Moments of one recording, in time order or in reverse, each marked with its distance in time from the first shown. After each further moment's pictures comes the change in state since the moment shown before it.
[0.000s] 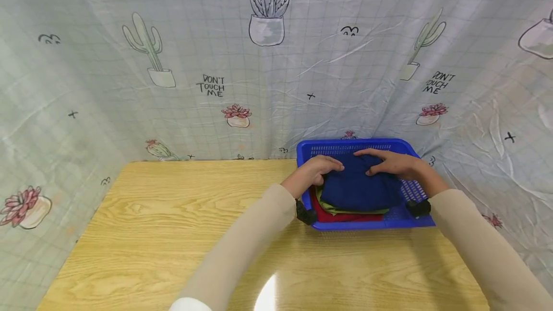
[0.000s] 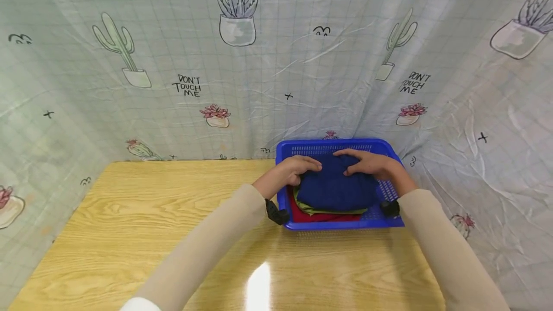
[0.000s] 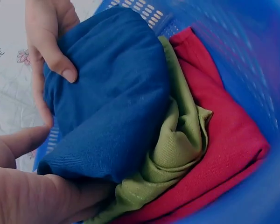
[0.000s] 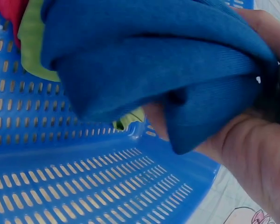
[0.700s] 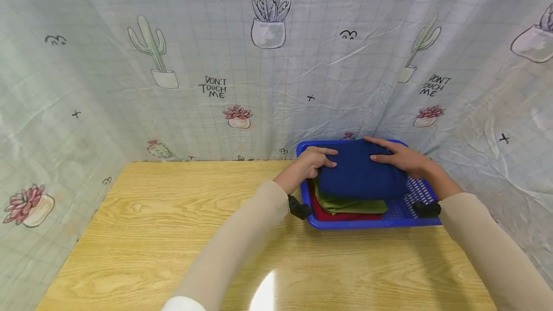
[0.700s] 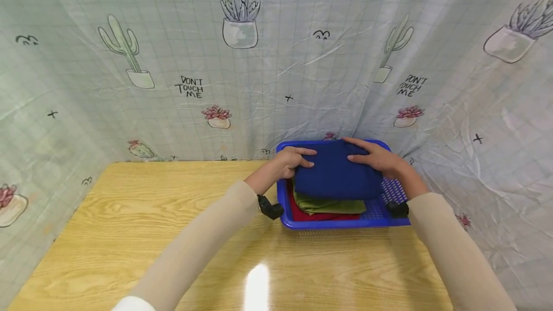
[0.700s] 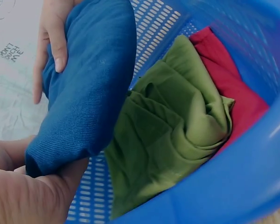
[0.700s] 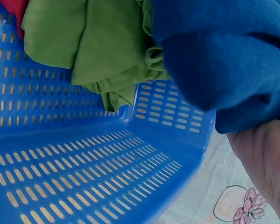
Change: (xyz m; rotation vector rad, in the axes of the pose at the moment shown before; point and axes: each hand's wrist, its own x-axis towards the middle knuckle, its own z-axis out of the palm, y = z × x) left_hand -0.011 0.015 -0.019 -0.060 0.010 0.104; right_hand -0.023 -0.005 -0.006 -0.030 0.181 -0.173
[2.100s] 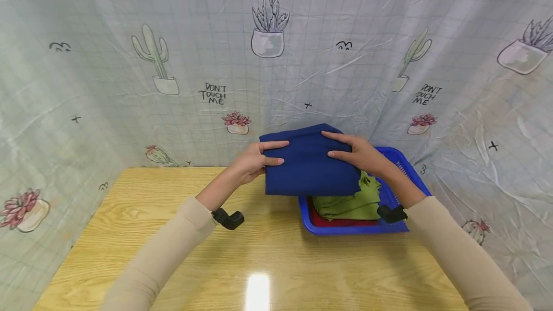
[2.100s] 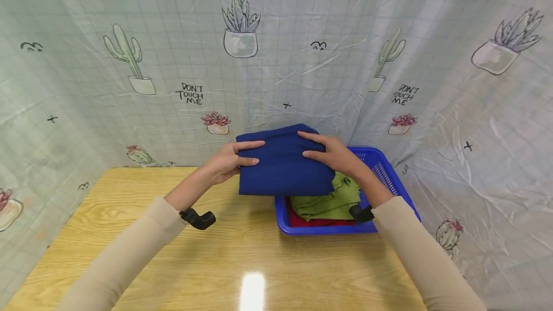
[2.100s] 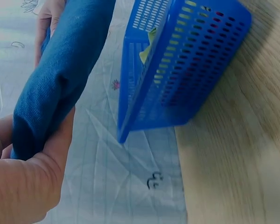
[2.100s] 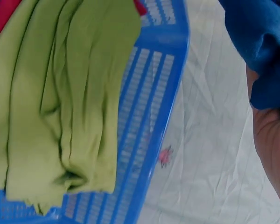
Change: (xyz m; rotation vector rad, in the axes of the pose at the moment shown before) left_hand -0.083 0.010 -0.125 0.010 -0.094 0.232; right_hand 0.028 -0.081 0.065 -0.258 0.131 -0.318
